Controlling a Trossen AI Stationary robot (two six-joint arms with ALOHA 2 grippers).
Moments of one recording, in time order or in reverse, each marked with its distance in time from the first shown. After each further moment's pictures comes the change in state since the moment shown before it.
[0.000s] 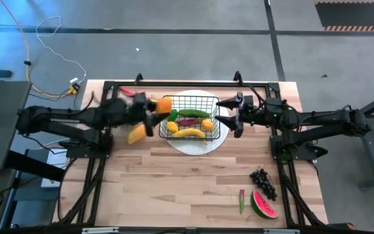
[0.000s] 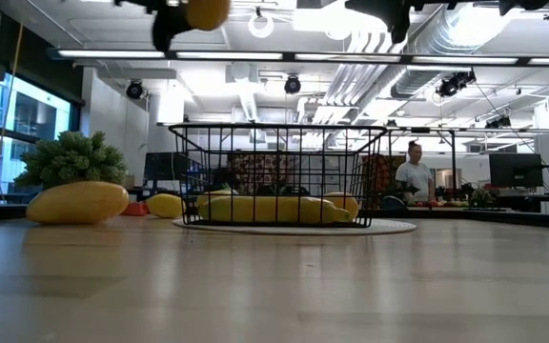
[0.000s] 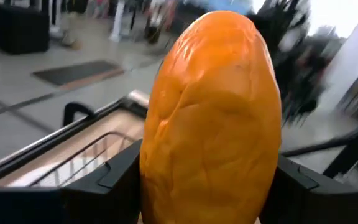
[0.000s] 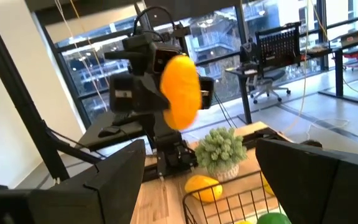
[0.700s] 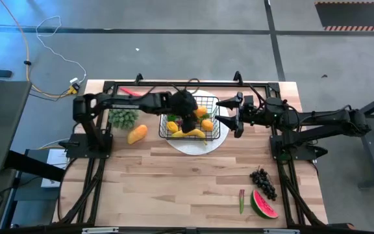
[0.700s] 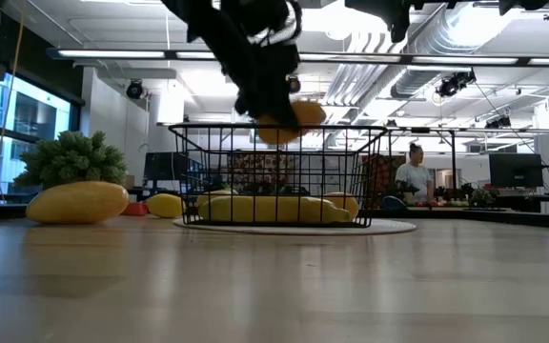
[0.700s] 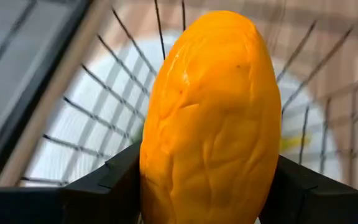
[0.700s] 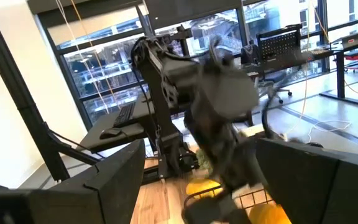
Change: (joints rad) left arm 0.152 0.811 0.638 -0.590 0.084 0.348; right arm 0.000 0.000 0.000 0.006 -0.002 0.000
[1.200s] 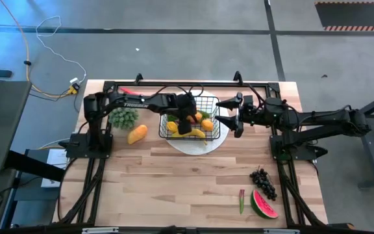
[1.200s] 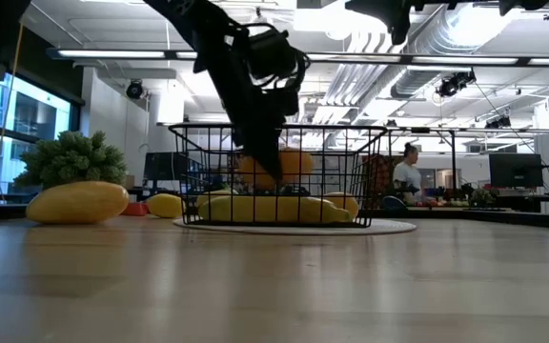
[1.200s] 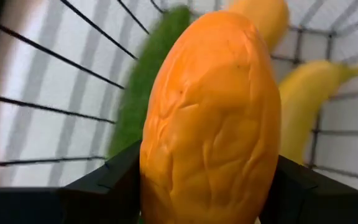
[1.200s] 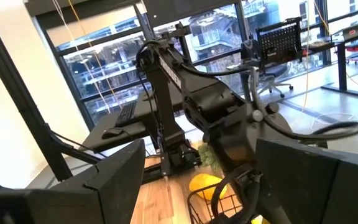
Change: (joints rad) left arm 0.054 0.127 0.001 -0.081 0.044 0.108; right arm 0.000 0.000 0.000 -0.014 0.000 0.034
